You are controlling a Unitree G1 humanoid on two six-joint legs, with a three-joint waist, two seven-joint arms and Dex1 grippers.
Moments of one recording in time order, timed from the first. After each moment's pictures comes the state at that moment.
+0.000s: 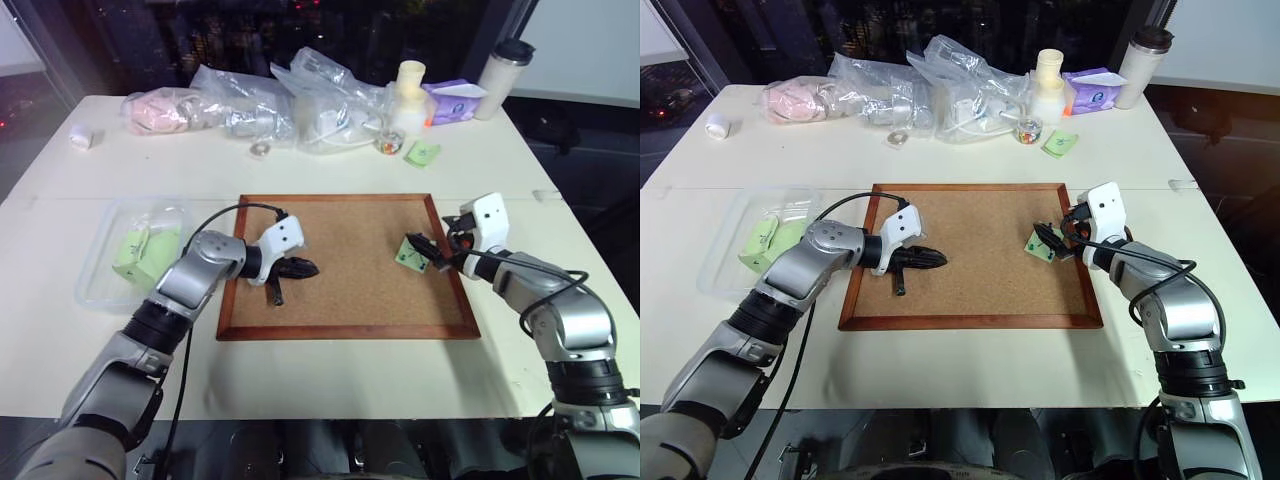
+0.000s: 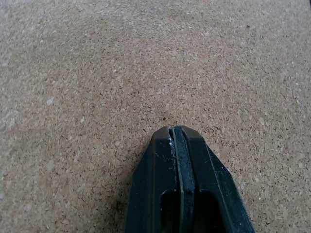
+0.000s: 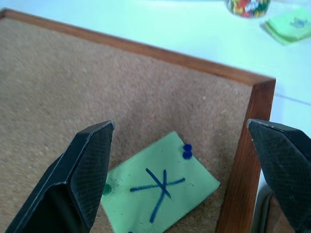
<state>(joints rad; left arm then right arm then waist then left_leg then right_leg) -0.66 0.53 -0.39 0.16 -0.16 0.44 -1.02 -0.36 -0.59 -0.08 -0.03 0.43 0.60 0.46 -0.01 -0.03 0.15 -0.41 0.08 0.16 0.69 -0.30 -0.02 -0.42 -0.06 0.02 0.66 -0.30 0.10</state>
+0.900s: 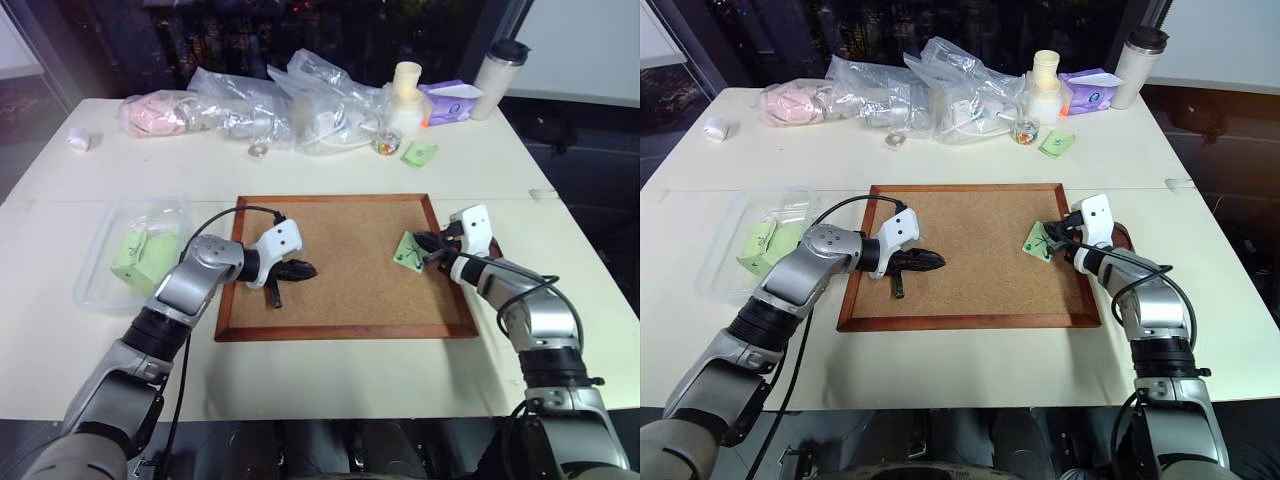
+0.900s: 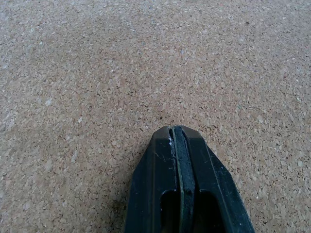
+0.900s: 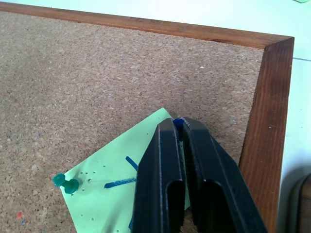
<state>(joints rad) -0.62 0.51 -0.36 0.12 -0.13 0.47 -1.03 -0.41 -0.50 -0.09 0.20 0.34 0.44 0.56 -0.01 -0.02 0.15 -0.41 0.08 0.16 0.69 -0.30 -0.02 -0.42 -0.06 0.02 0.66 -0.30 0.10</state>
